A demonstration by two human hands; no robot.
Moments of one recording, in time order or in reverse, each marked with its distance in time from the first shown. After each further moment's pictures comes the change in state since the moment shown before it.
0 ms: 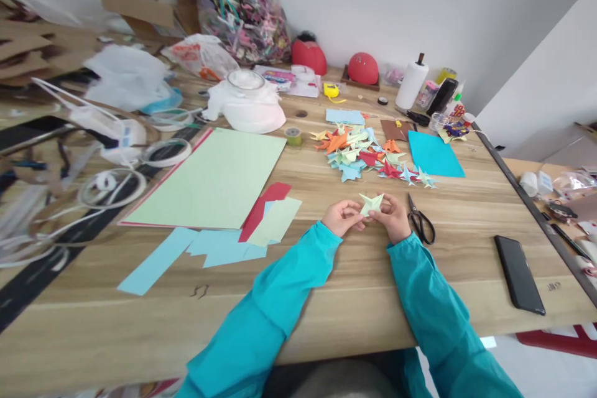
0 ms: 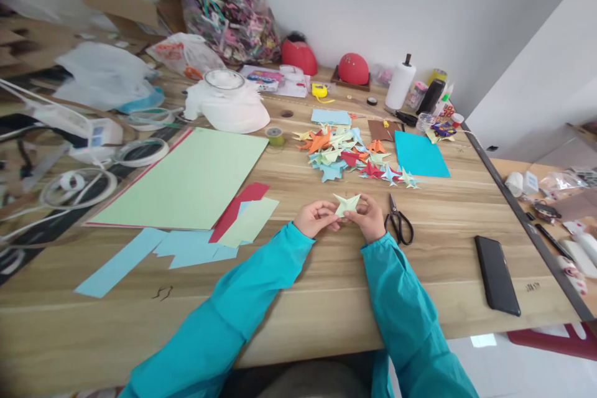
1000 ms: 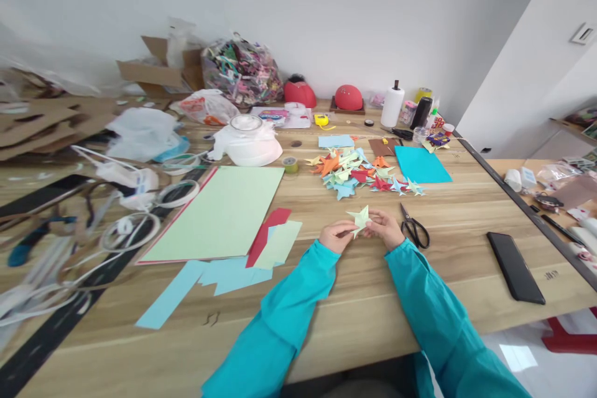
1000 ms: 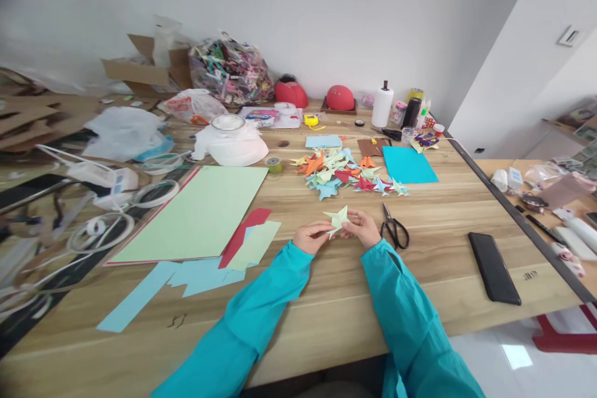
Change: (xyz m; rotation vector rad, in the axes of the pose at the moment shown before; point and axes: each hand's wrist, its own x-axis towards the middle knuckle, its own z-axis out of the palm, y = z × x) left_hand 0.003 -0.017 -0.022 0.583 -0.010 0.609; right_hand 0.002 0.010 -0.005 0.042 -0.118 0.056
